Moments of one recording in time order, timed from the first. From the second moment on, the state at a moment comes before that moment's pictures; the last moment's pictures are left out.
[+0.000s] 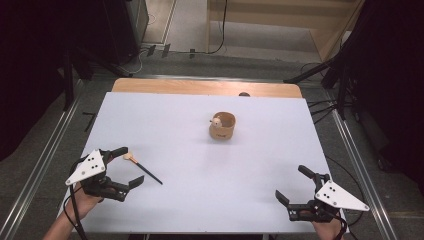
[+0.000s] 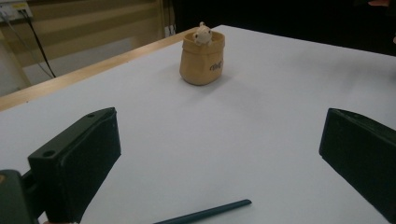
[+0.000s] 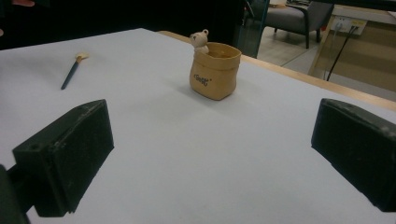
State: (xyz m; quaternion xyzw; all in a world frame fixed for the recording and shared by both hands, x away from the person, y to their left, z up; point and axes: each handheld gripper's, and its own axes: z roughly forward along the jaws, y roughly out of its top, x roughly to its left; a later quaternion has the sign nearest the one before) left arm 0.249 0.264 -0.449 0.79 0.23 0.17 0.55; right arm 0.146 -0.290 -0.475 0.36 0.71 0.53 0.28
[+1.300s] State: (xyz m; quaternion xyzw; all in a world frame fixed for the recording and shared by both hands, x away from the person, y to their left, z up) left arm 0.295 0.256 -0.416 0.85 0.12 0.11 0.50; right arm 0.145 -0.291 -0.473 0.36 0.71 0.53 0.28
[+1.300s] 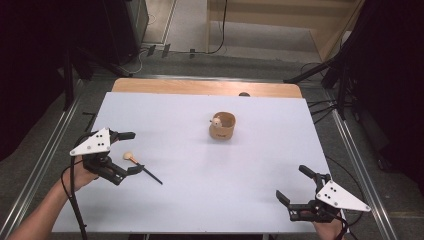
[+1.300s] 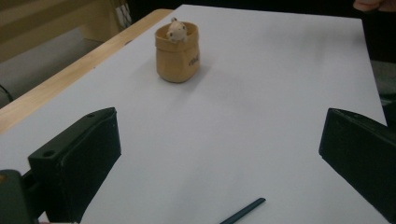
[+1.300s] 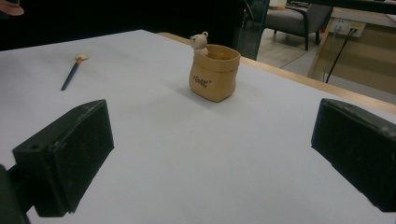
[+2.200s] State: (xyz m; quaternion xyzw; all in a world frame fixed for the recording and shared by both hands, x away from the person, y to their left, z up) left arm 0.313 0.229 -0.400 0.94 0.01 0.15 0.31; right arm 0.147 -0.289 -0.475 0.36 0.72 0.53 0.28
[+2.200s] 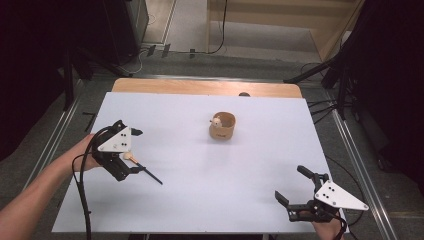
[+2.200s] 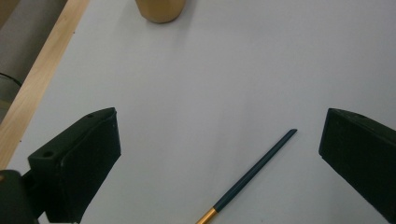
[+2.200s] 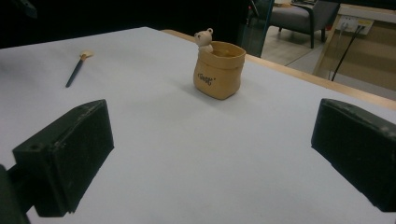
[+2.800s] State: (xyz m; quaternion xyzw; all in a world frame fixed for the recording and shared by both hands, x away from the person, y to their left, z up) left arm 0.323 0.215 -0.408 0.96 -0.07 0.17 0.19; right arm 0.148 -0.287 -0.475 0.36 0.72 0.53 0.27
